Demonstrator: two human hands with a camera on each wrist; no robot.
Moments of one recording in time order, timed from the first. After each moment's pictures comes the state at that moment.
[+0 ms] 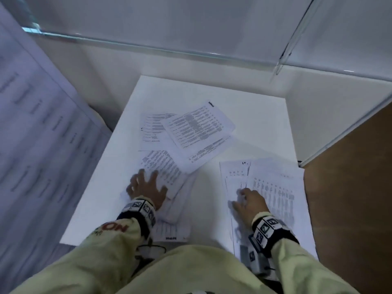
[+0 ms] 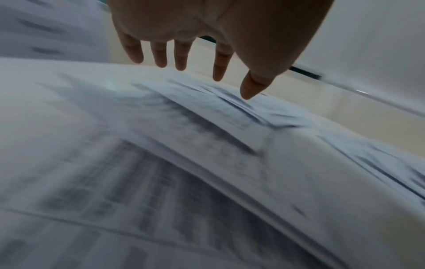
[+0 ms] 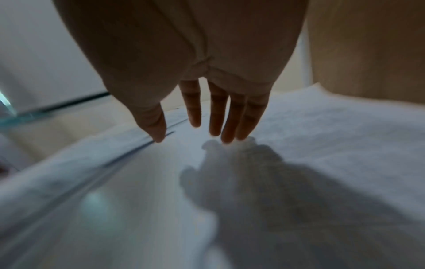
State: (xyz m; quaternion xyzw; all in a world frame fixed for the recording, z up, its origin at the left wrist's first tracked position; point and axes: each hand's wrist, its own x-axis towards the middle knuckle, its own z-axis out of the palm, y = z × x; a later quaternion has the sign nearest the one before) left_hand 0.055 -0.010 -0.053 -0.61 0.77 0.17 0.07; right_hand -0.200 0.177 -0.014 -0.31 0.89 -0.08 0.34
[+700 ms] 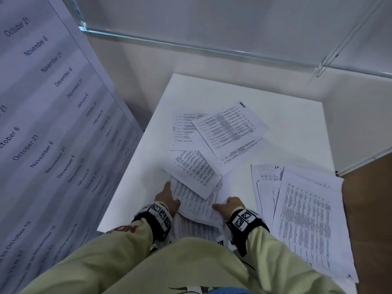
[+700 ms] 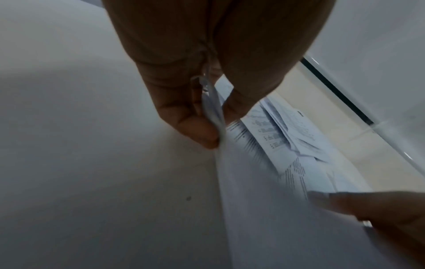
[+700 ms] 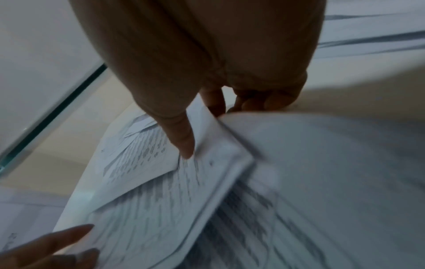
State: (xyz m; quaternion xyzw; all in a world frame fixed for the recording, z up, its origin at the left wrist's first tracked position) left_hand 0.115 -0.018 -0.066 -0.62 0.65 0.42 0.10; right_hand -0.081 0.085 -0.051 -0.23 0.86 -0.07 0.46
